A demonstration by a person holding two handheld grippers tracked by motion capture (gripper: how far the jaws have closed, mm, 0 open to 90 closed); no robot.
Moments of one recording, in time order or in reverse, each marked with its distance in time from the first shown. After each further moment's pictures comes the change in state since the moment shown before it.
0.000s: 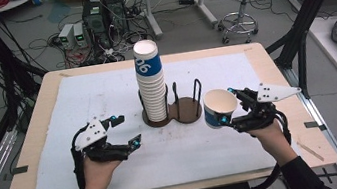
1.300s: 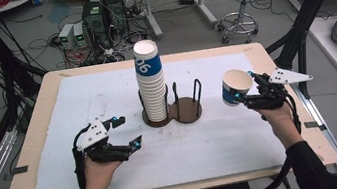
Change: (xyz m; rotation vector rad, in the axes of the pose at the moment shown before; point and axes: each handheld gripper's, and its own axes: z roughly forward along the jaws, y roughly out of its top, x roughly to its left) left arm 0.000 -0.004 0.003 0.016 -0.005 0.002; right arm -0.066 -0.014 -0.024 0.009 -0.252 0.034
